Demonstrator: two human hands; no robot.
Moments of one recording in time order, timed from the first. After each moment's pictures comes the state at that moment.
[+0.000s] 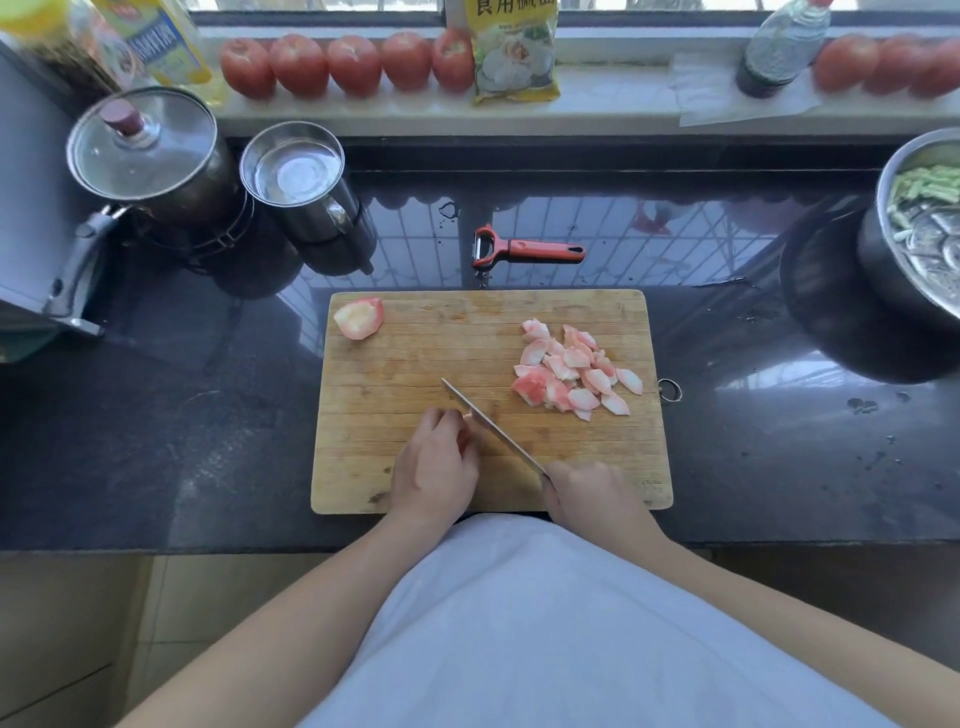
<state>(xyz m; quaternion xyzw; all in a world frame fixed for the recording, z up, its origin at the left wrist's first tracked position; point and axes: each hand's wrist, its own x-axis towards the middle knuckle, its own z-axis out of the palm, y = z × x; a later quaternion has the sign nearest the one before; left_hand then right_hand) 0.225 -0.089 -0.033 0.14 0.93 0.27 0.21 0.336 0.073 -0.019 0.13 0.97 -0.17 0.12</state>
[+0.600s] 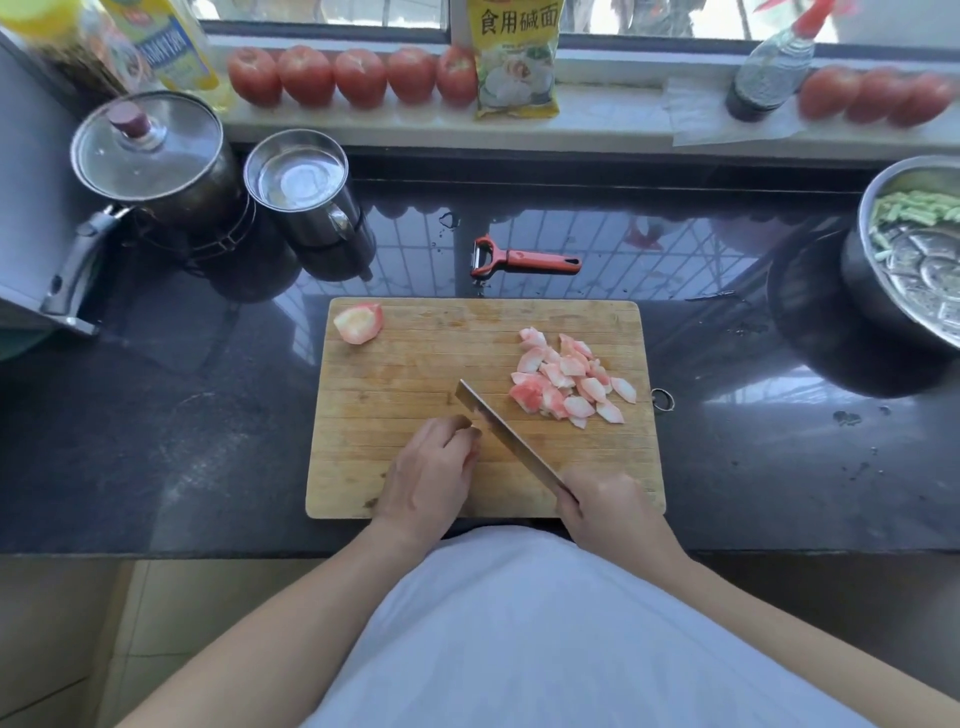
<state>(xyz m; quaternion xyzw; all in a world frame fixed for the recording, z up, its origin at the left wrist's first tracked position) 0.224 -0.108 -0.056 0.35 0.90 0.26 0.05 0.348 0.080 0.014 0.15 0.95 -0.26 0.12</state>
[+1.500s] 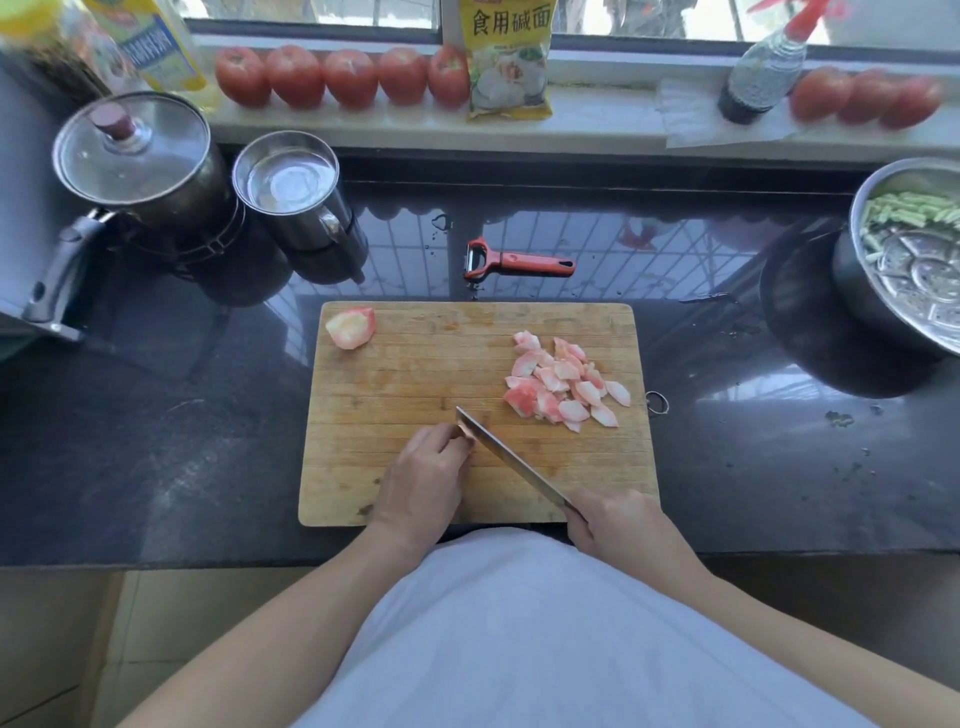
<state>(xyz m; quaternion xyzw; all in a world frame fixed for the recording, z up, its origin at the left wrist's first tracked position) 0.220 -0.106 -0.061 0.36 0.89 0.26 0.06 0.359 0.091 0.017 0.12 0.96 -0.20 0.12</state>
